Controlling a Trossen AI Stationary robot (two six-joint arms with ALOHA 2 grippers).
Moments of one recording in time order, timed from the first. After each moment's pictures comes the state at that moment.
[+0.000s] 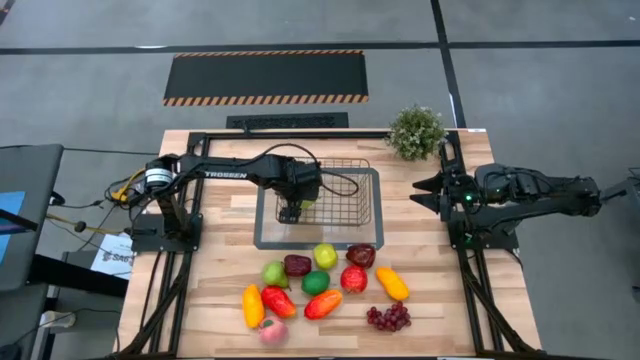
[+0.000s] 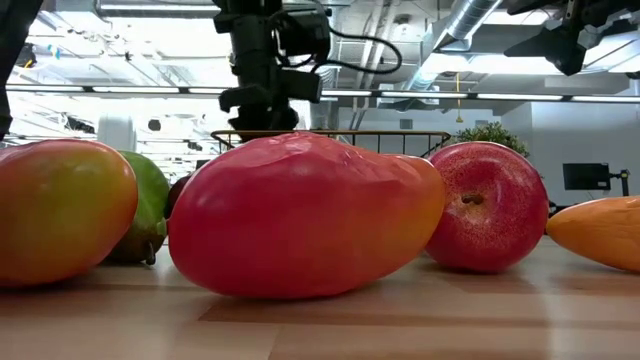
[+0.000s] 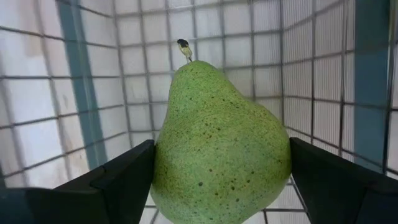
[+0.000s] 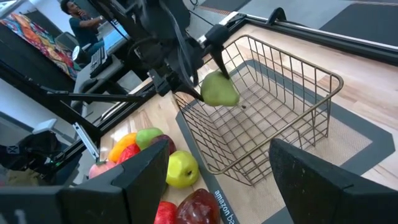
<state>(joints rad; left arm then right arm) 0.18 1.80 1.41 -0.92 -0.09 0.31 0.06 0.45 0.69 -0.58 0.24 0.66</state>
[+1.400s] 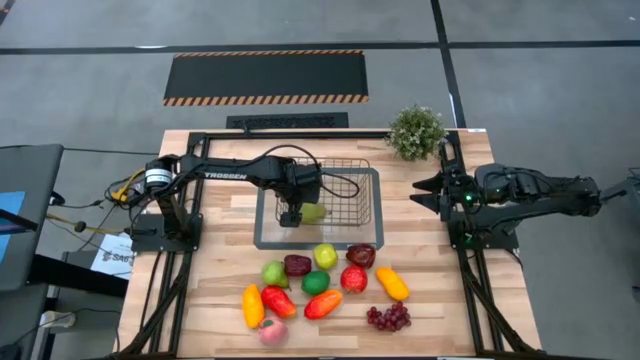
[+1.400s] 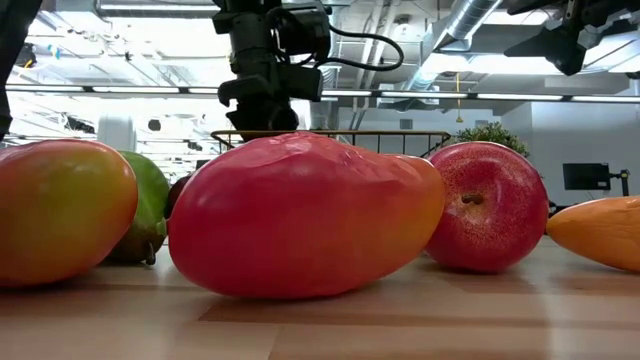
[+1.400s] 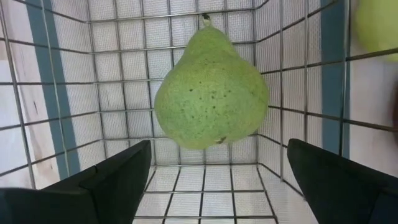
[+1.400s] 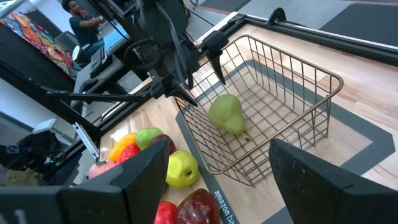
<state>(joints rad) 0.17 1.80 1.41 -0.91 -0.01 0.27 0.06 0.45 0.69 -0.58 0.24 0.65</state>
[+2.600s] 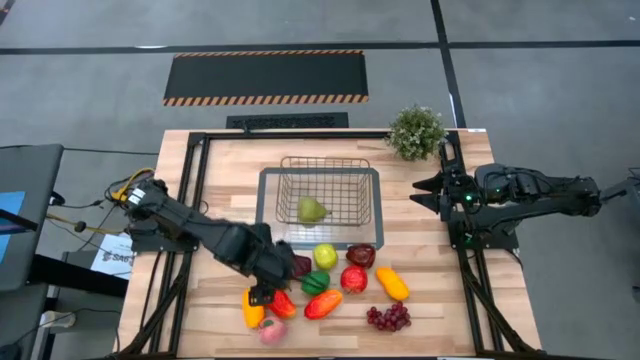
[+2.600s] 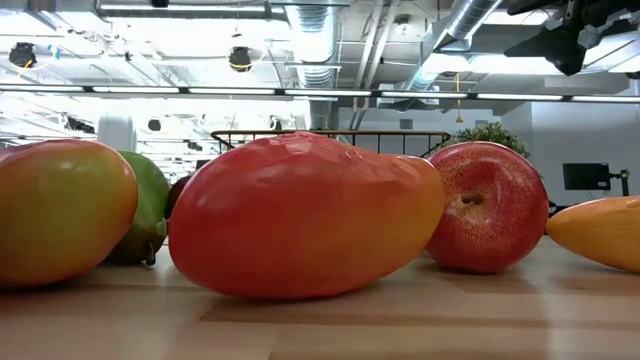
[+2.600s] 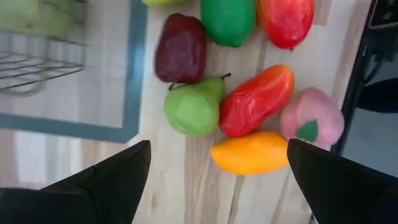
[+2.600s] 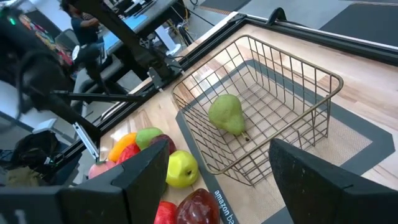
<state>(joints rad) -0.48 1.76 1.78 -1.44 -0.06 -0.60 0.06 0.45 0.69 -0.58 0.24 0.65</state>
